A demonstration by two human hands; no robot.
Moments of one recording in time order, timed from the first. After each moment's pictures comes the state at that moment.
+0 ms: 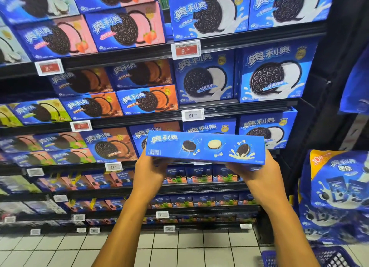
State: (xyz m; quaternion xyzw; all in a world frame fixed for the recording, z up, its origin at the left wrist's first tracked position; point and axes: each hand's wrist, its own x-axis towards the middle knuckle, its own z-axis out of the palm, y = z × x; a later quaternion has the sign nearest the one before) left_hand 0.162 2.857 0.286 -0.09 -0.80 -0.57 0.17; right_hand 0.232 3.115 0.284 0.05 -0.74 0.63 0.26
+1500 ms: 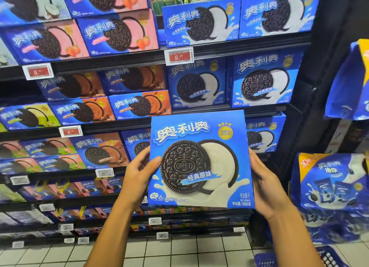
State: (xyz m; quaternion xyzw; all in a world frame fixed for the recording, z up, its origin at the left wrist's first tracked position) left_hand 0.168 2.844 0.296 -0.13 -0.63 -0.76 -0.01; right_hand 0.237 3.122 0.293 -0.01 -0.39 0.92 0.01
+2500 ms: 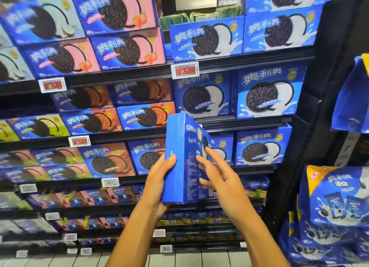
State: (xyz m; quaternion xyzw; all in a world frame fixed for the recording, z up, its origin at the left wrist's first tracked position) left_hand 0.177 2.891 0.319 -0.09 -0.51 -0.85 -0.10; right_hand 0.217 3.048 0.307 0.10 -0.65 0.75 0.10
